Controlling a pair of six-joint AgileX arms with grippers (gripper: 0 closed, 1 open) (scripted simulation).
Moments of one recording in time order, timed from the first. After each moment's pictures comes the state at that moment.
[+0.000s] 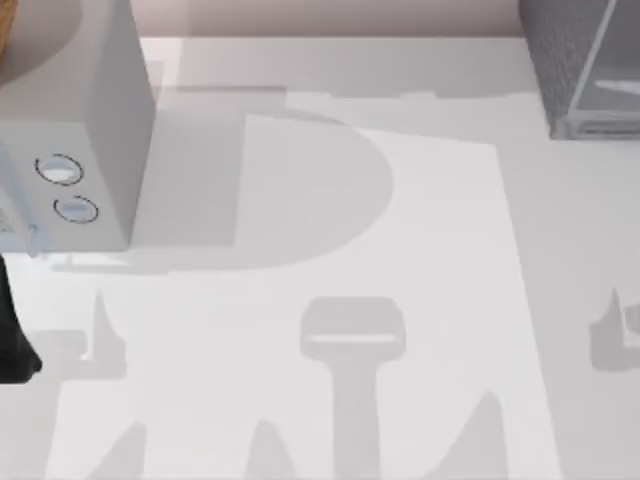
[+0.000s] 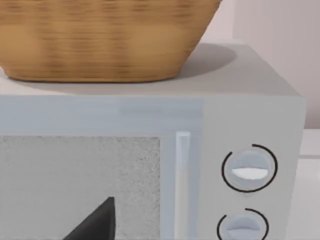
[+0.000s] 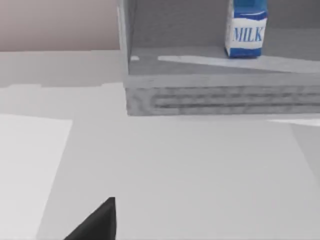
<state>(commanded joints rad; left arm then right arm) 0.00 0.00 0.00 0.00 0.00 0.00 -0.03 0.34 0.09 0.03 -0.02 0.01</state>
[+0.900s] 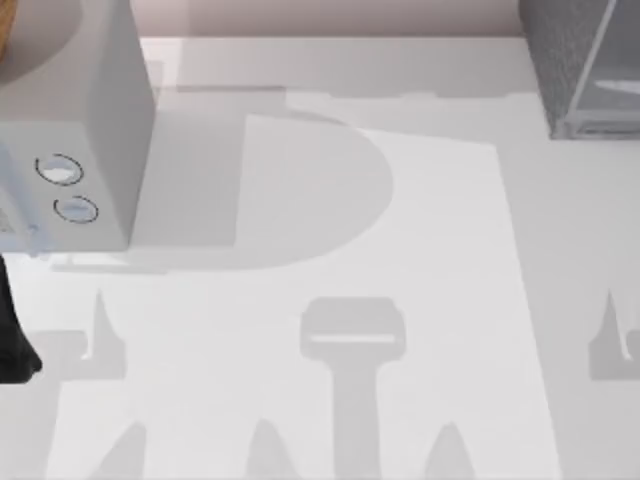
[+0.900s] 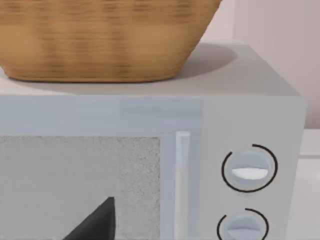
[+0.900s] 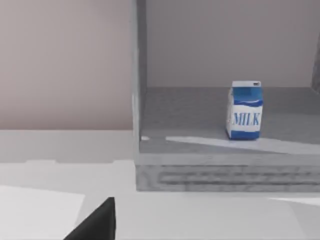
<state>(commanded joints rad) 0.00 0.00 0.00 0.00 0.00 0.00 0.00 -0.02 0.02 -0.03 0.00 0.00</state>
